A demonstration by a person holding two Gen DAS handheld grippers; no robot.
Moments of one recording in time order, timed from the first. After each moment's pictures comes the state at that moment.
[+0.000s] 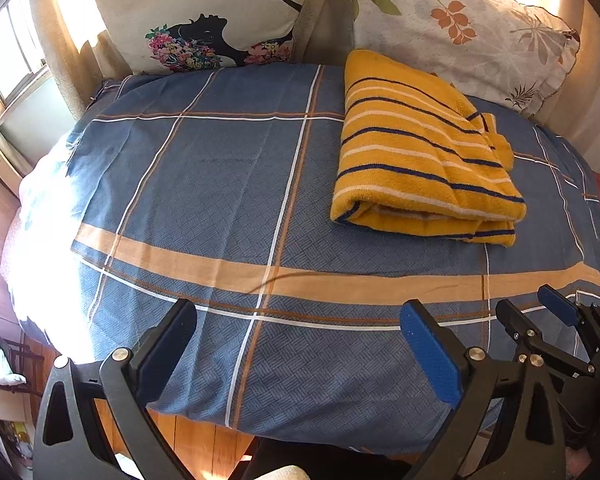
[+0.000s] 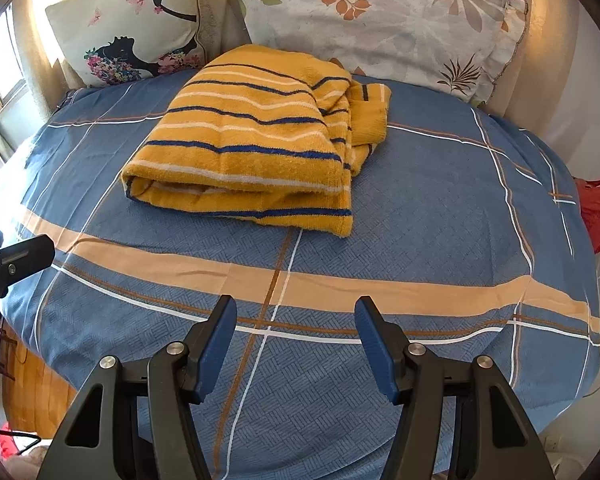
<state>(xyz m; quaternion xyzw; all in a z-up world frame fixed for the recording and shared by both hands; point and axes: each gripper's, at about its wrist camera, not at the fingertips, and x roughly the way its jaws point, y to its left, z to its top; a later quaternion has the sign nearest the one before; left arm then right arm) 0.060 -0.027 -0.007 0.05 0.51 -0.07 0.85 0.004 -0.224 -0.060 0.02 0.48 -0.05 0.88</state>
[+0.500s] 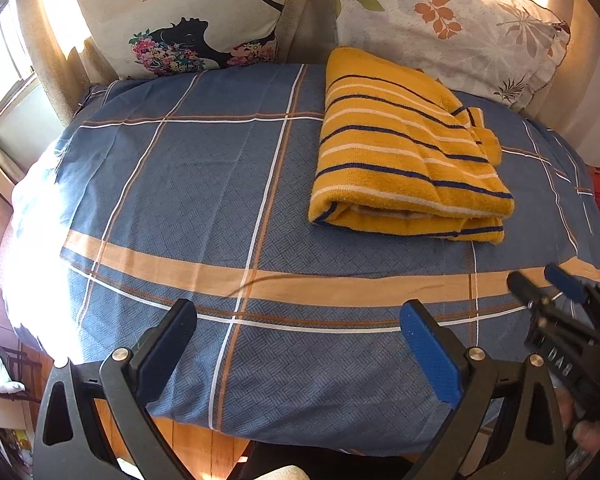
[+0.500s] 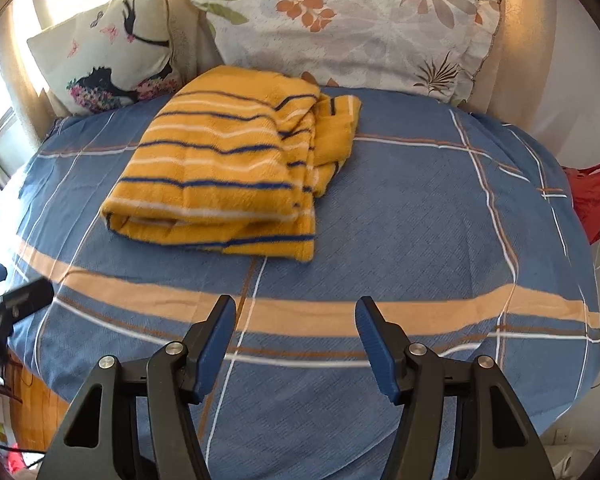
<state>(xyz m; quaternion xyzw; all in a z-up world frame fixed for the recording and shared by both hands) 0.061 -0.043 -0.009 0.06 0.52 -0.08 0.85 0.012 -0.259 -0.047 0.05 0.45 -0.07 0.89</state>
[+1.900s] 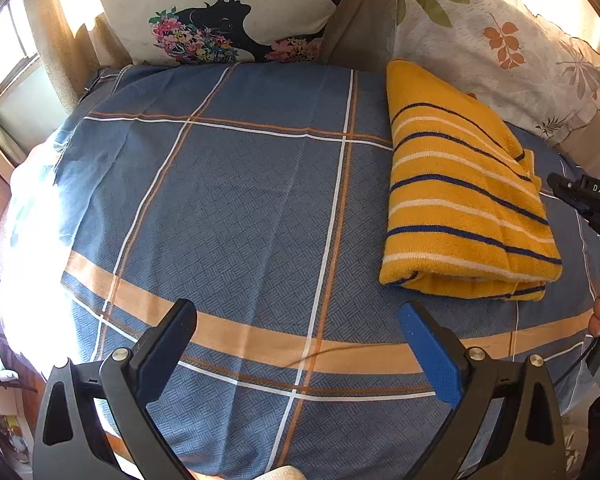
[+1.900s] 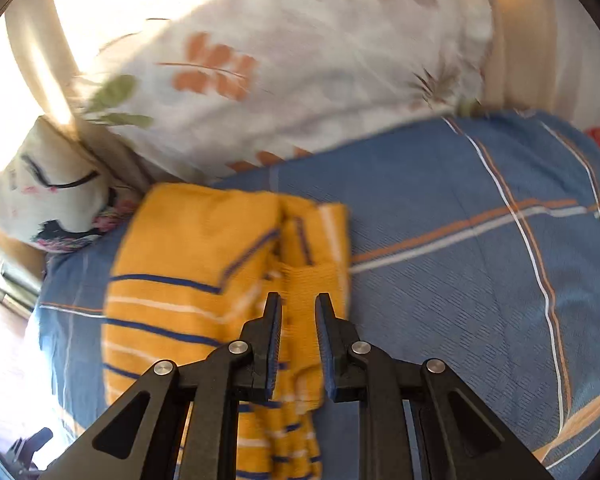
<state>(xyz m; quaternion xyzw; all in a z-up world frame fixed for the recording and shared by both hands) 0.134 -0.001 -0.019 0.02 0.54 -0.06 0.84 0.158 -0.333 -0.035 0.21 0.40 -0.06 0.89</state>
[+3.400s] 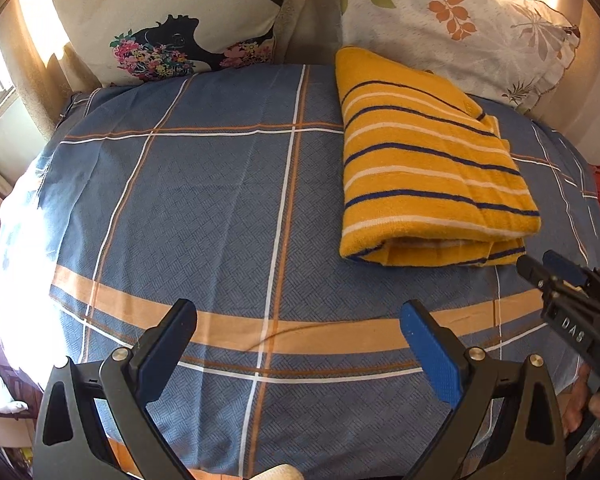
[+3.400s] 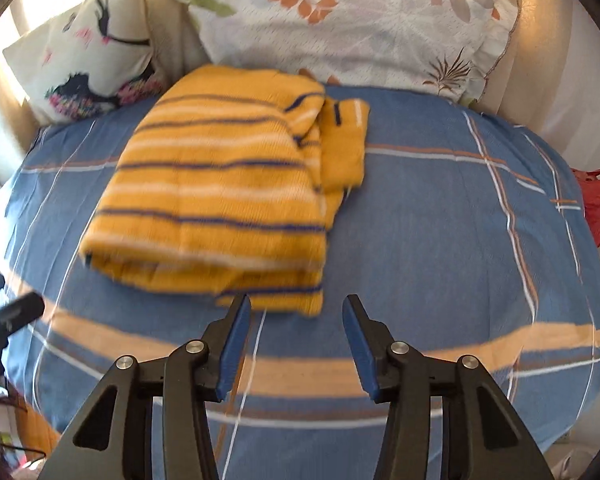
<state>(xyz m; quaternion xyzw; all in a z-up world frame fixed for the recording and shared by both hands) 0.105 -0.031 -0.018 0.07 0.52 -0.10 0.85 0.046 -0.258 -0.071 0.06 0.47 -0.07 0.88</state>
